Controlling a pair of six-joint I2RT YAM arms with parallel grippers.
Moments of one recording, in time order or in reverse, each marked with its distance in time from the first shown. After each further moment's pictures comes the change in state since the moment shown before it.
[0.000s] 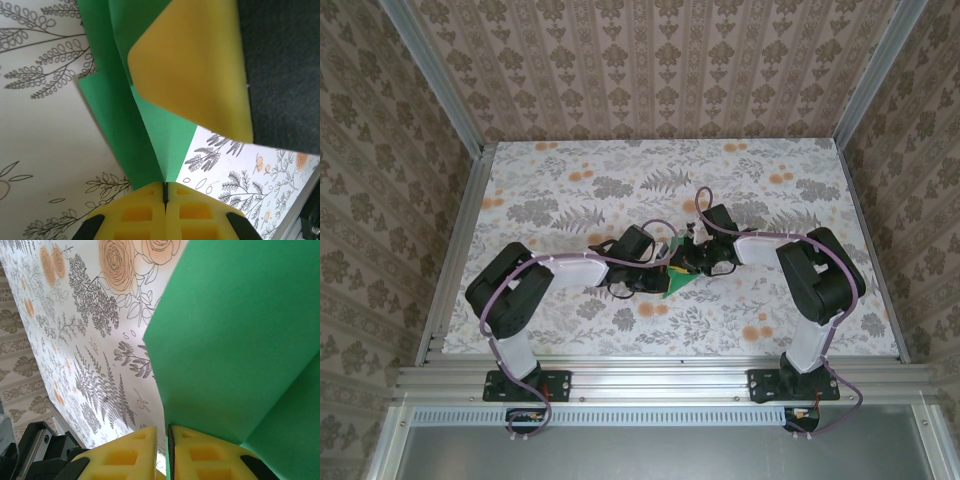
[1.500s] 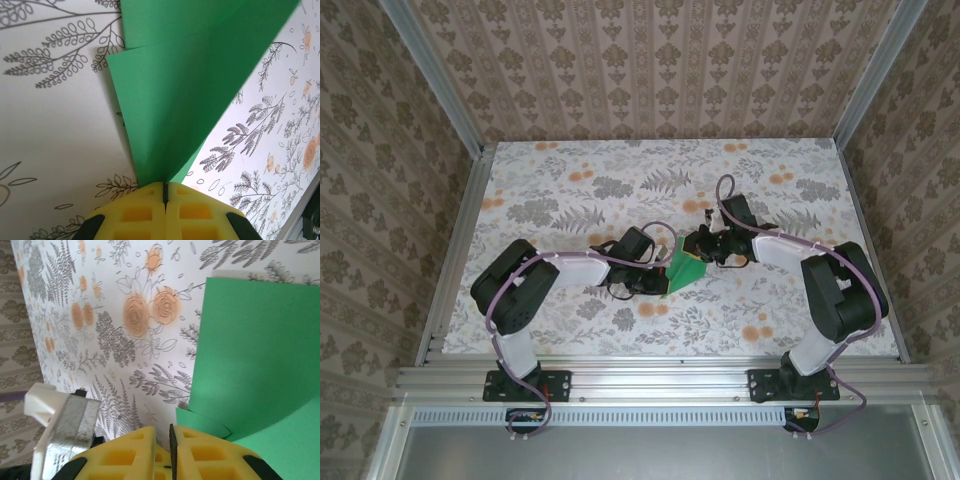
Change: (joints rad) left arm 0.014 0.038 -0.001 0.001 0.028 -0.014; right arm -0.077 -0.150 -0.015 -0.059 0.084 -0.006
